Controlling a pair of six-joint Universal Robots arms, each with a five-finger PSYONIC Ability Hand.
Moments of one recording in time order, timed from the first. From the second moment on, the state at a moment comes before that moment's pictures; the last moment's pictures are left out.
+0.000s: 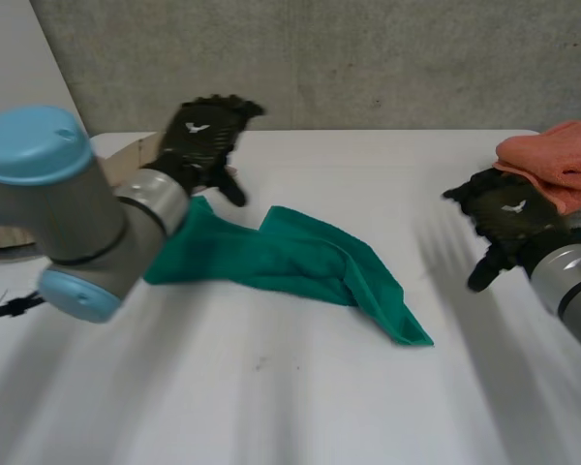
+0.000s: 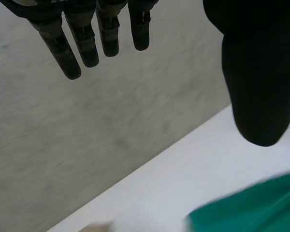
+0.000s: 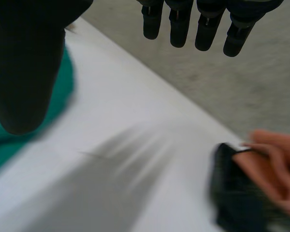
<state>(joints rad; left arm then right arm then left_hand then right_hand) 4.26 -2.05 -1.29 3.39 -1.40 3.29 1.75 -1.38 1.76 -0.13 1.32 2.75 0.24 0.26 0.26 0.25 0.07 0.23 0.21 0.21 0.21 0.05</state>
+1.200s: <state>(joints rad) 4.12 -1.86 -1.75 3.23 -1.60 3.46 1.91 -1.36 1.59 -0.17 1.46 2.54 0.75 0.85 0.85 0.85 0.58 1.06 1.16 1.19 1.19 0.99</state>
